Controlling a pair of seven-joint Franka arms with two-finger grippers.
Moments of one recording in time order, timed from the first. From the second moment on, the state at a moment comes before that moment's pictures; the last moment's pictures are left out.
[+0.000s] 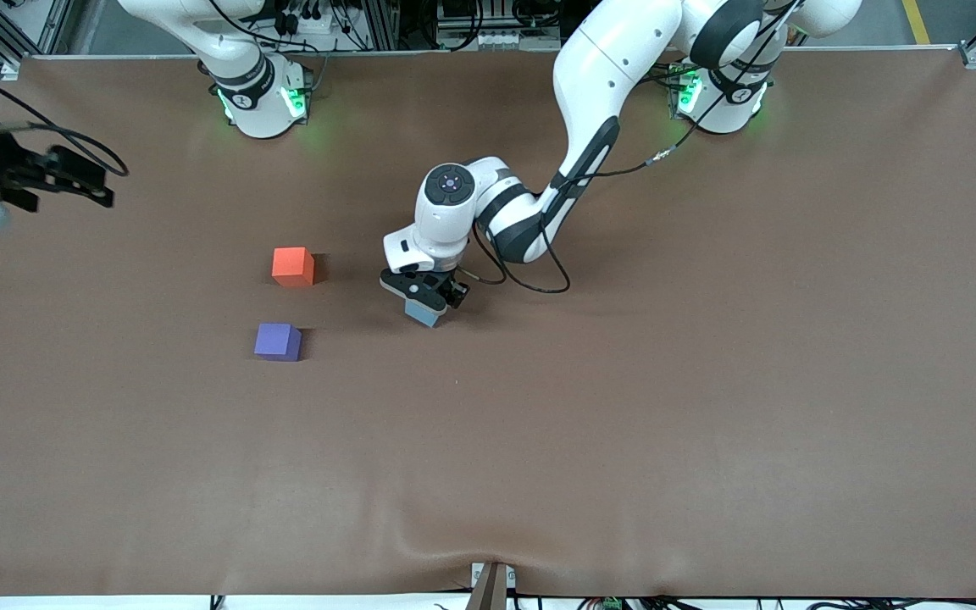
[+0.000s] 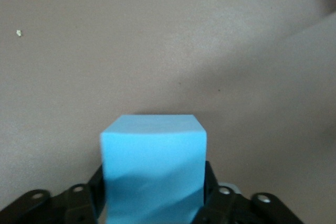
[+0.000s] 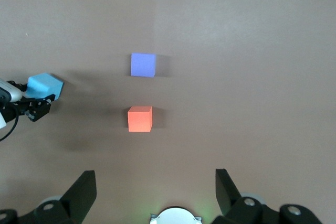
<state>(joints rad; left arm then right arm) -0.90 0.94 -0.06 -1.30 0.02 2.48 -0.49 0.04 0.05 0.01 -1.46 0.03 1.37 0.01</state>
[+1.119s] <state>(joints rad) -0.34 0.41 0.00 -1.25 0.02 1.67 -0.48 0.36 0.20 0.02 -1.54 0.14 1.57 0.61</state>
